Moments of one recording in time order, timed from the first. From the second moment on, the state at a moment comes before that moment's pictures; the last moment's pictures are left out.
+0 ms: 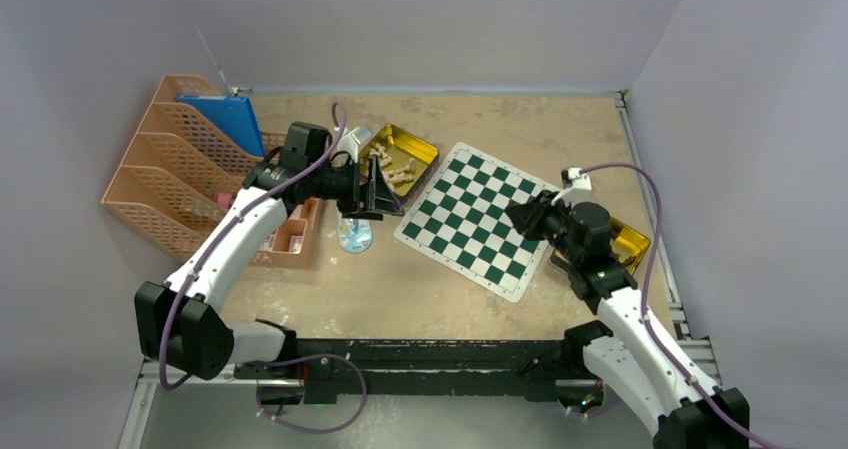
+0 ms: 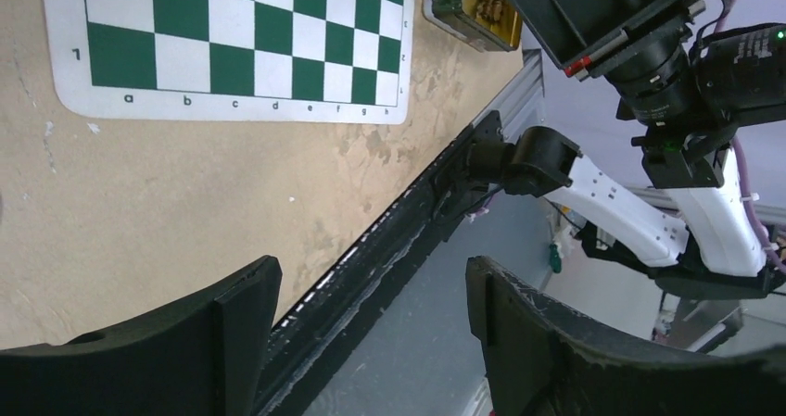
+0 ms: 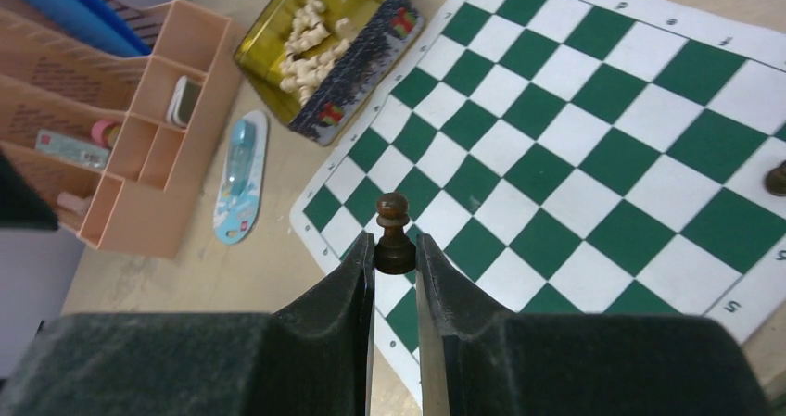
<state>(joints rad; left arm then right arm) -0.33 1.31 1.18 -0.71 0.79 -0.48 0.27 0.78 0.49 -0.01 -0.18 0.54</state>
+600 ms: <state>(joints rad) -0.38 1.47 1.19 -0.49 0.89 -0.49 0.34 0.68 0.39 0.15 -0.18 0.52</state>
